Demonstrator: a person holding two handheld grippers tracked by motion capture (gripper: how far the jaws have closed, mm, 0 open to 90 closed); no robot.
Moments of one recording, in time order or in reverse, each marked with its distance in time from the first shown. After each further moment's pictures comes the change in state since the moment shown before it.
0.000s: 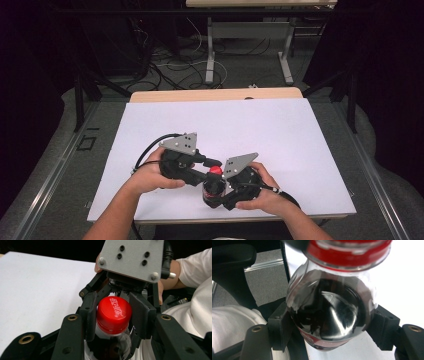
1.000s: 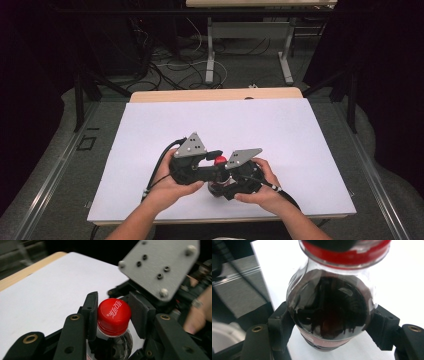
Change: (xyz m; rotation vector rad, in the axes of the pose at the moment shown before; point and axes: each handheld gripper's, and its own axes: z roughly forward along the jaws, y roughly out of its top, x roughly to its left) left arm -0.025 0.005 0.022 -0.072 0.446 -0.181; right arm -0.014 -0.005 0.000 0.000 -0.164 0.127
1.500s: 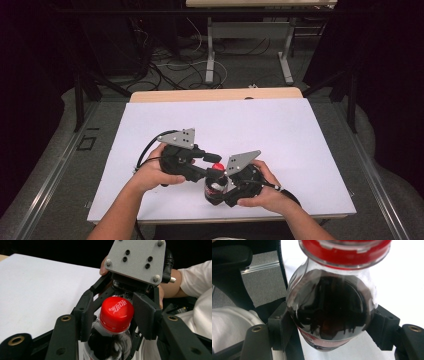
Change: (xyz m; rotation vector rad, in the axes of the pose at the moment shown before) left arm 0.044 -0.001 -0.004 0.027 -0.468 0.128; right arm 0.006 0.000 -0.002 -0.004 0.159 -0.111
